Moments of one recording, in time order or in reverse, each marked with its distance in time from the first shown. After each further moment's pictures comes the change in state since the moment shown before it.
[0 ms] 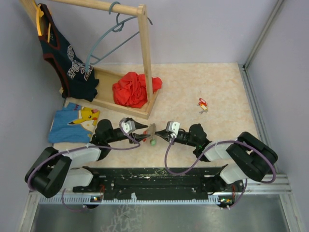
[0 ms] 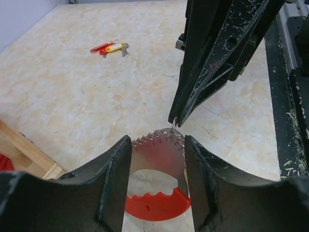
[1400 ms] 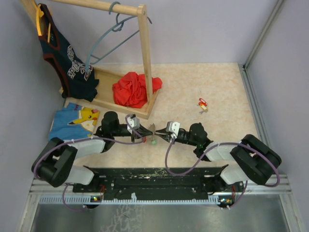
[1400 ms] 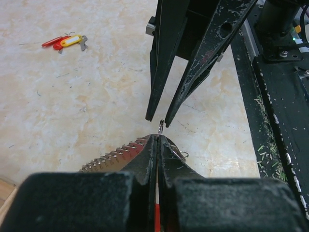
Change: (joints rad) left arm 0.016 0.159 0.130 -0.105 0.222 0.042; right arm -0.005 -0.032 0.017 -0.058 -0.038 -0.027
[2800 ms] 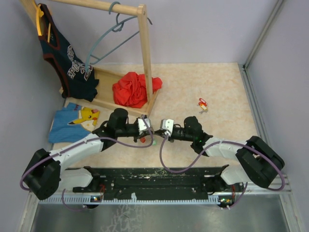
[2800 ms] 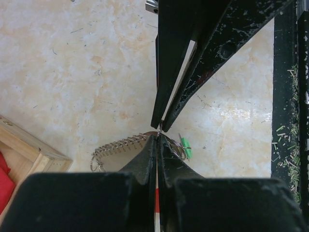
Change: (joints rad) left arm -0.175 -0.189 0.205 -0.702 -0.399 0.226; right arm 0.000 -0.062 0.132 -0.375 -0.021 -0.129
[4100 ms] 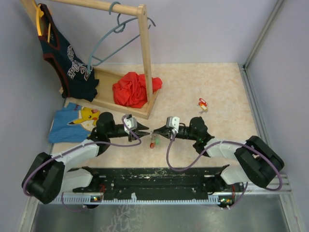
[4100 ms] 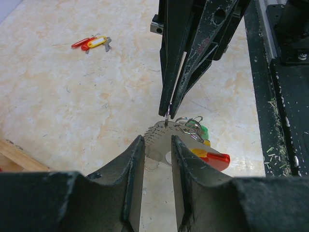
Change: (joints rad) left arm 0.172 -0.040 -0.203 0.465 0.279 -0.177; right arm -0.048 0.007 -0.043 0.235 -0.118 0.150
